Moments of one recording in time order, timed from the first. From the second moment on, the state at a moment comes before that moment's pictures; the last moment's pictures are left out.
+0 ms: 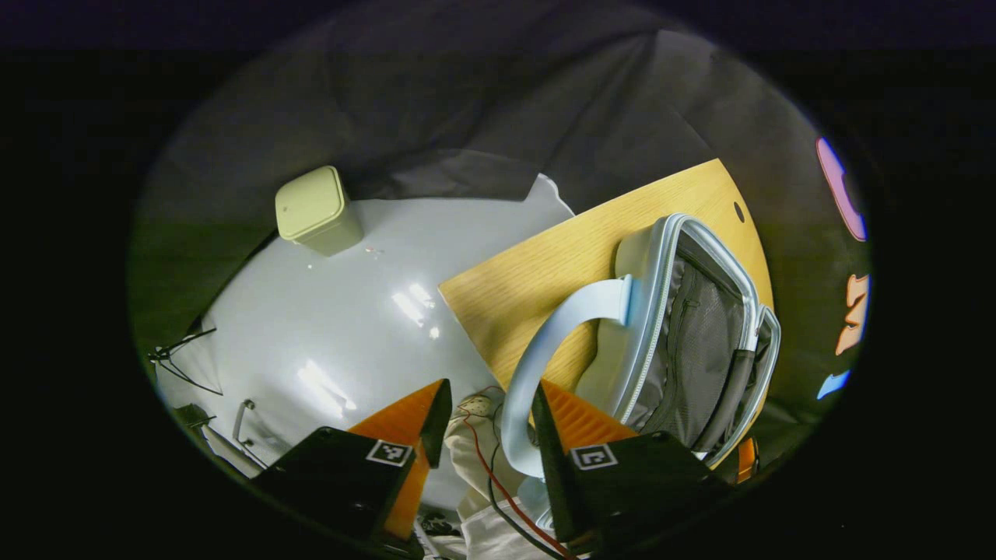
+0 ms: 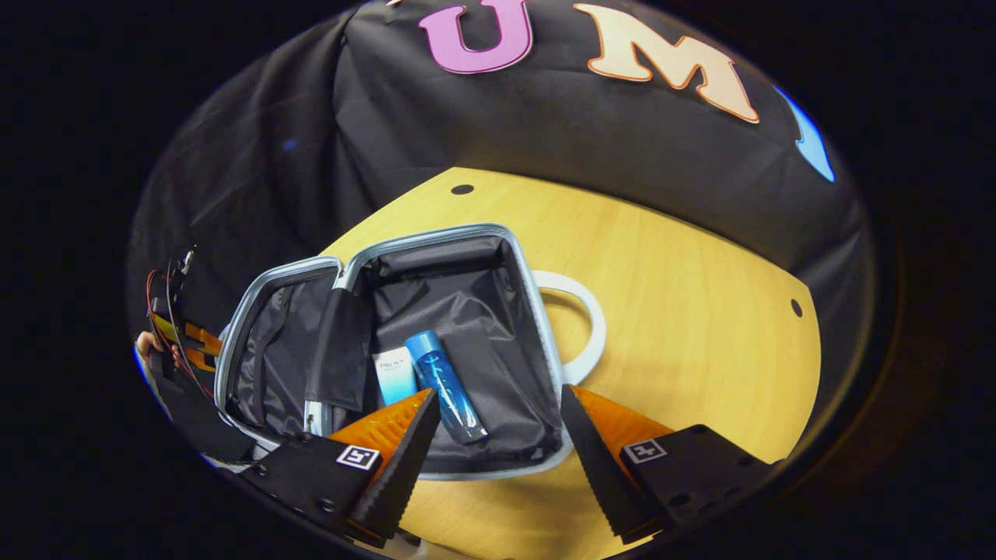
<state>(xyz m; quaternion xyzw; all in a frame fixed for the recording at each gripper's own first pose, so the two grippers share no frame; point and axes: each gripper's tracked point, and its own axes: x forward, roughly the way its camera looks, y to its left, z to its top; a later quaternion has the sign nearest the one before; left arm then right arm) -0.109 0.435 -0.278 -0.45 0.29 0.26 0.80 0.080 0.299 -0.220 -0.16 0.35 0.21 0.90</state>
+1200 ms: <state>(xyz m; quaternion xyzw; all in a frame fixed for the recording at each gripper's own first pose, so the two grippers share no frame) -0.117 0.386 -0.158 -0.46 0.17 0.19 0.85 0.052 0.287 -0.224 -0.12 0.36 0.22 0.90</state>
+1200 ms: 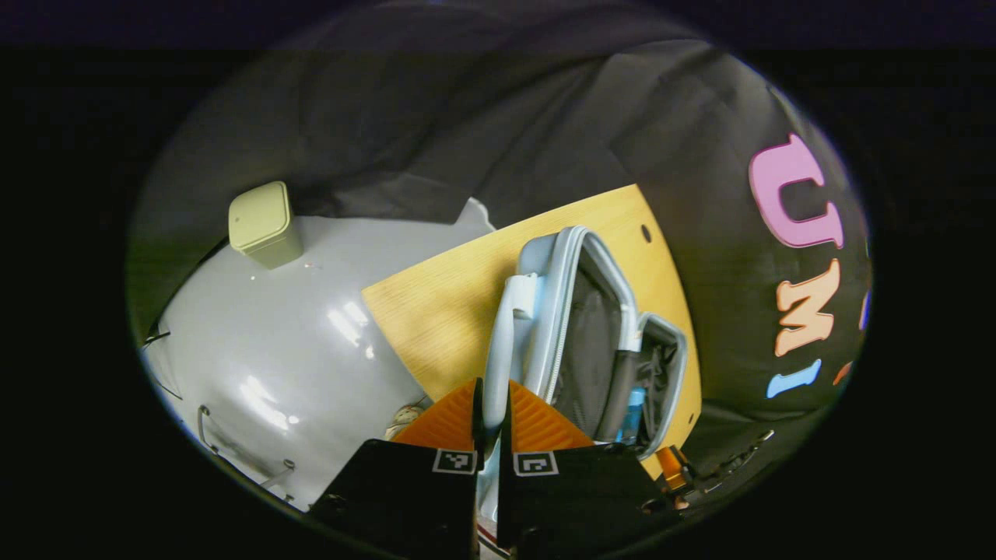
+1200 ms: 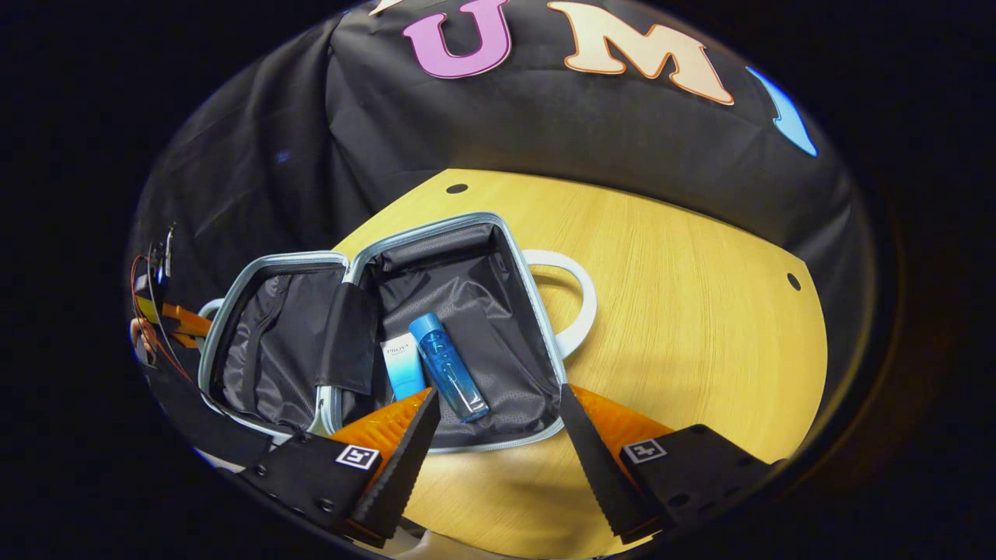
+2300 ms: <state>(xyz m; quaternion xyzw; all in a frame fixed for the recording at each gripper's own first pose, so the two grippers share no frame) -0.002 0.140 0.037 -0.26 0.16 -0.05 0.95 0.030 0.168 -0.192 -0.10 0.33 0.18 0.92</state>
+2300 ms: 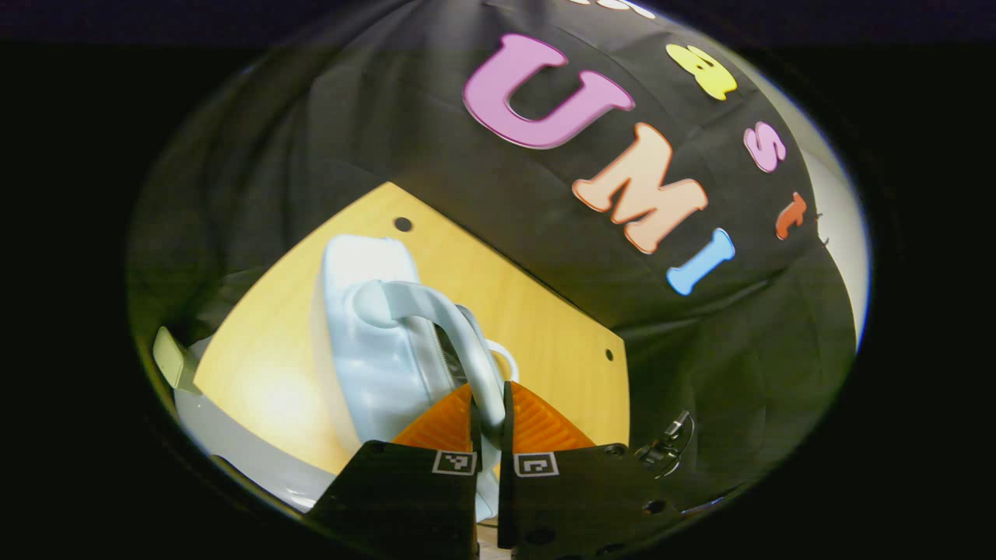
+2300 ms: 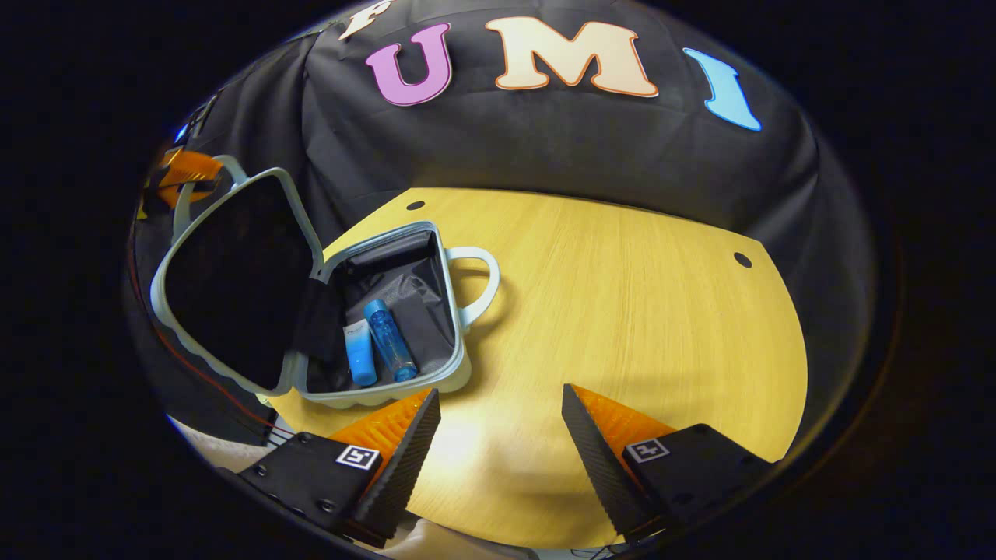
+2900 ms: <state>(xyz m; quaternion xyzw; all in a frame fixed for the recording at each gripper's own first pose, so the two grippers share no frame) 0.129 0.044 -0.016 -0.25 0.31 -0.12 0.91 0.009 0.118 -0.178 -0.05 0.33 0.13 0.93</state>
